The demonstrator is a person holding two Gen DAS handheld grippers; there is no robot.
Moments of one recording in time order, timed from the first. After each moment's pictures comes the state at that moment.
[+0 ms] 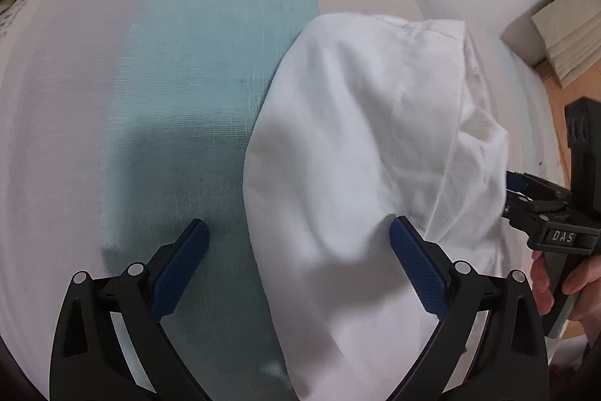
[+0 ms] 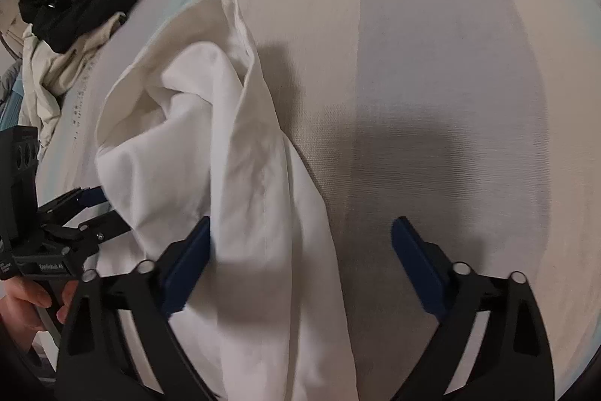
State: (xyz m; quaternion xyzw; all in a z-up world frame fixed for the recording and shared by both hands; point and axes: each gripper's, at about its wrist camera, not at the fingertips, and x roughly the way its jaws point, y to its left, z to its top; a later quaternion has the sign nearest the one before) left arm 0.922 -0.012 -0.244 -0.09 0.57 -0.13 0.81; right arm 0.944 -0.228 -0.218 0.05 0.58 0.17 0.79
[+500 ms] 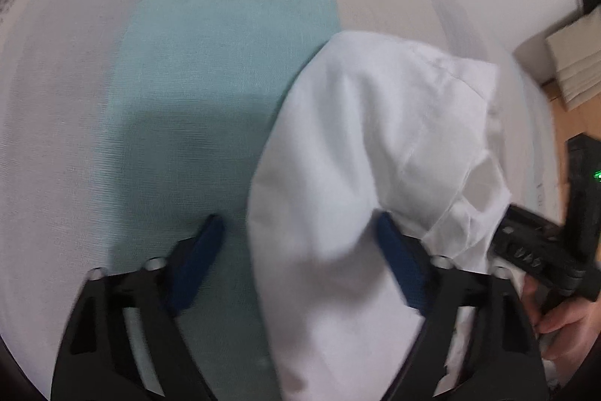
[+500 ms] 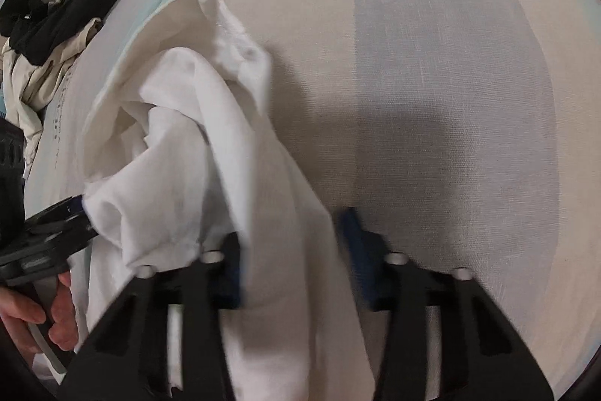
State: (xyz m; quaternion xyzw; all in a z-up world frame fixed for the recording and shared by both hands) left arm 0.951 -0.004 -0.246 -0.11 0.59 -0.11 0.79; right arm 0.946 -0.218 -0.217 0.05 0.59 0.13 0.80
